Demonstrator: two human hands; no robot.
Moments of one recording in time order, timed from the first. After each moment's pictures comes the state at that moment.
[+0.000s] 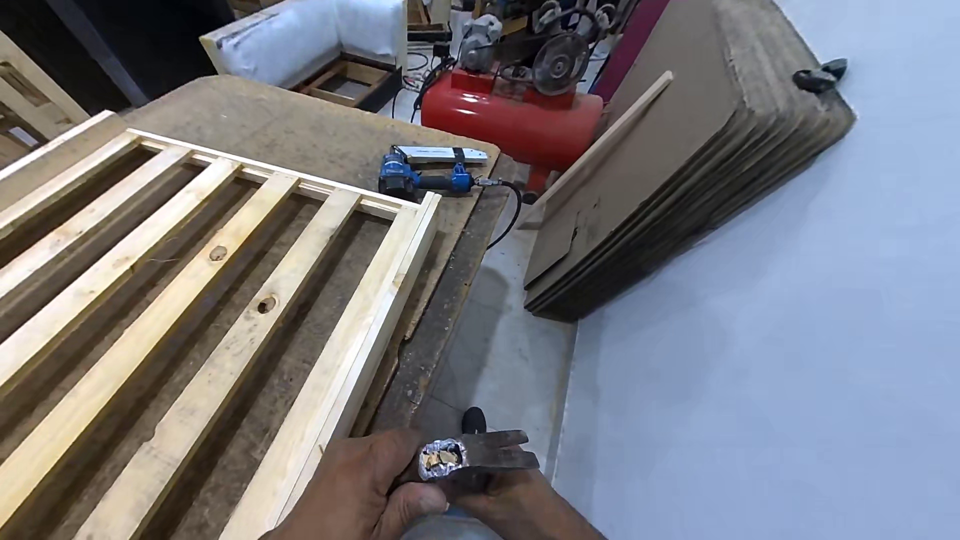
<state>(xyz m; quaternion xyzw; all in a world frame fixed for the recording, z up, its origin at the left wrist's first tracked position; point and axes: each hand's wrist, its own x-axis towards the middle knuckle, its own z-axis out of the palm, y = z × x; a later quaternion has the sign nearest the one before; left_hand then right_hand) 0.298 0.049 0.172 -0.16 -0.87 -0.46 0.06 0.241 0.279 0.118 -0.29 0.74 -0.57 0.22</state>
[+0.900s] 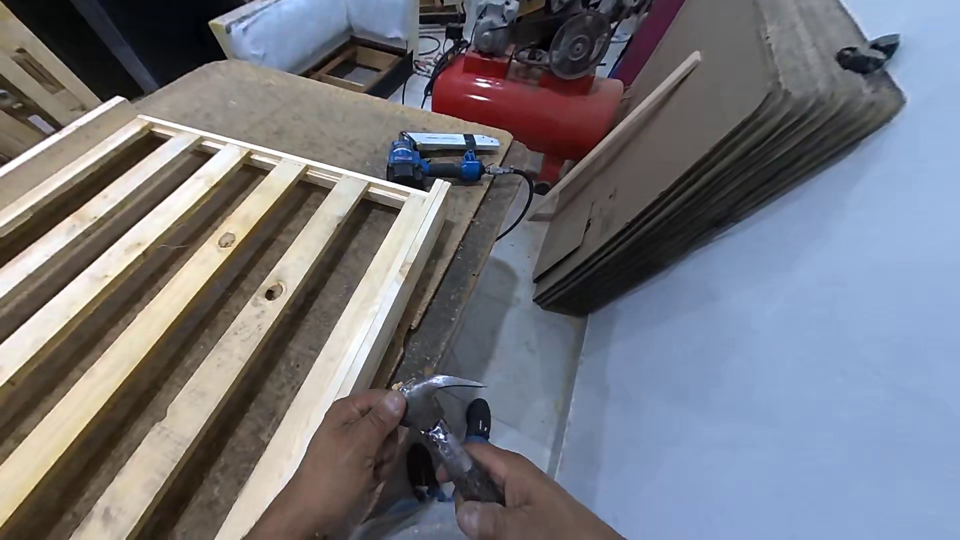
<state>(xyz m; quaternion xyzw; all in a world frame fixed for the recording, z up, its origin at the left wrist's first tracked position) 0.287 0.050 0.164 0.13 -0.60 -0.78 -0.10 0.238 0.292 0.157 -0.17 0.57 -0.59 0.54</state>
